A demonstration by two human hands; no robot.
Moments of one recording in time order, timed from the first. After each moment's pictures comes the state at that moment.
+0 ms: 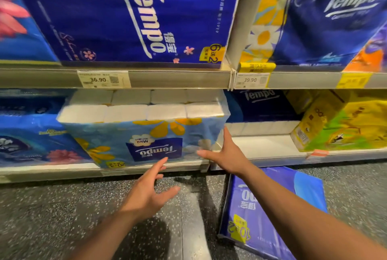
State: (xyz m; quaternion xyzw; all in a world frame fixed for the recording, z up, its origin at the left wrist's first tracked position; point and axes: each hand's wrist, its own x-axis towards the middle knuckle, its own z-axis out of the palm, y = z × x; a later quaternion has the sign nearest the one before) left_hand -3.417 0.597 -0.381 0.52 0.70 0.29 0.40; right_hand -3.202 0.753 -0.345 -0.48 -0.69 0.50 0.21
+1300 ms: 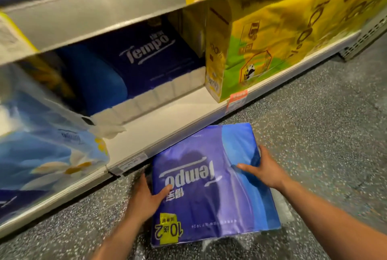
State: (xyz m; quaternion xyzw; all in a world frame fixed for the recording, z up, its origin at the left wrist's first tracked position) left_hand -3.194 0.722 -0.562 0.50 0.74 0.08 0.45; right_hand -2.824 0.741 -0.518 -0.76 -0.46 0.44 0.15
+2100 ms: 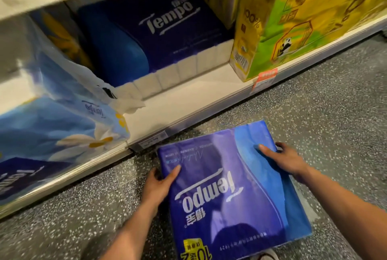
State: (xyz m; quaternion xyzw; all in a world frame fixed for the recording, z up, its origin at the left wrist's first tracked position) left_hand -3.207 0.696 -0.573 0.26 0.77 0.19 0.56; right_hand -2.837 0.736 -0.546 -0.77 -0.31 0.53 0.18
